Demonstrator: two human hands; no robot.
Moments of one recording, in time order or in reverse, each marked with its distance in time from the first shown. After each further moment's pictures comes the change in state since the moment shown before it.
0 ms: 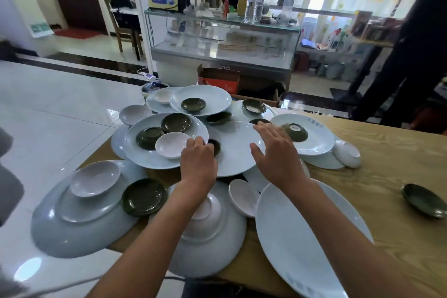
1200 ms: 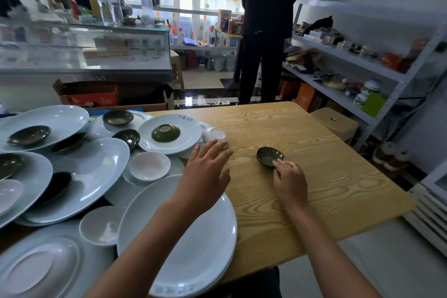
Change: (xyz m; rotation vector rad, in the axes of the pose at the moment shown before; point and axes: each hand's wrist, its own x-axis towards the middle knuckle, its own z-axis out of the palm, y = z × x) left_hand -0.055 0.245 0.010 -0.463 -0.028 0.832; right_hand -0.191 0.252 -0.102 -0.305 0.253 0.706
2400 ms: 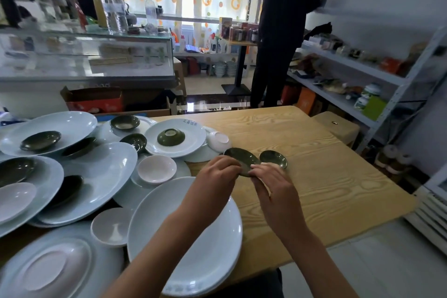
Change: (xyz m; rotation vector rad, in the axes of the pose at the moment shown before) left_hand -0.016 0.014 -0.011 -0.130 0.192 0.236; right_hand -0.059 -0.082 -0.063 0.332 0.125 -0.388
